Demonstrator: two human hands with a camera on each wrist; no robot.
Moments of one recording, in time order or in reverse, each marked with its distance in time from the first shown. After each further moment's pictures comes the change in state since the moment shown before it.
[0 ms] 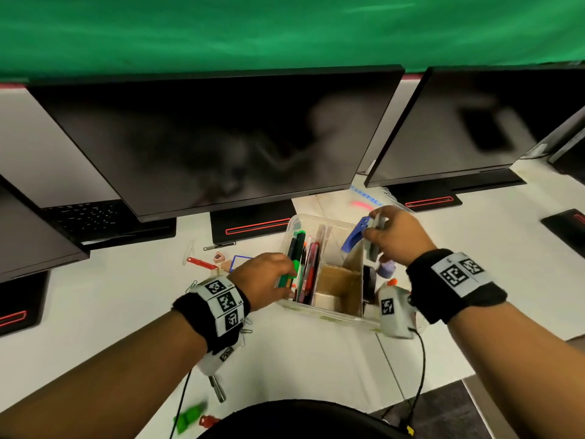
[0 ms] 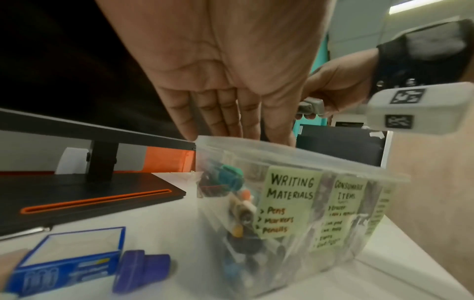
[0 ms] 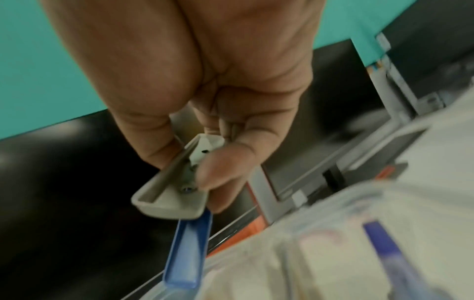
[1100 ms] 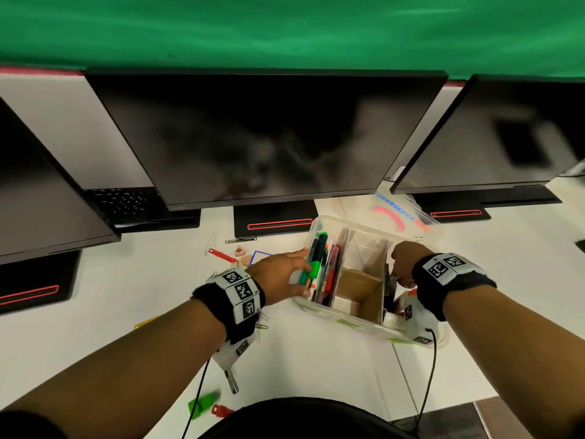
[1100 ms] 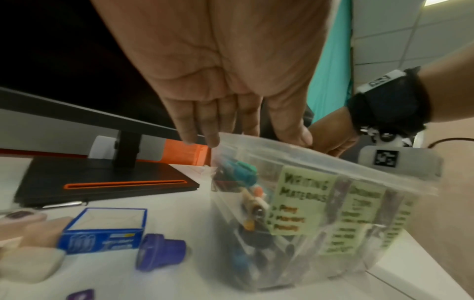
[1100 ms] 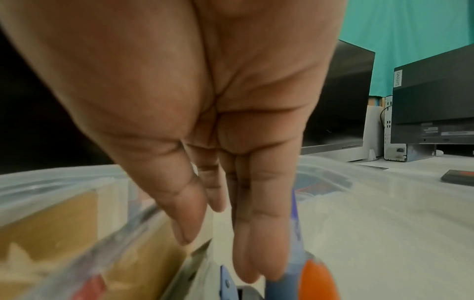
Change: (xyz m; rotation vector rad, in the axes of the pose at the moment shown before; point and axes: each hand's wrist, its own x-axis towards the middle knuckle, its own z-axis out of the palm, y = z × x) left_hand 0.001 -0.014 0.002 -0.153 -0.052 -0.103; right_hand 0.042 0.033 0.030 -0.742 -0.356 0.202
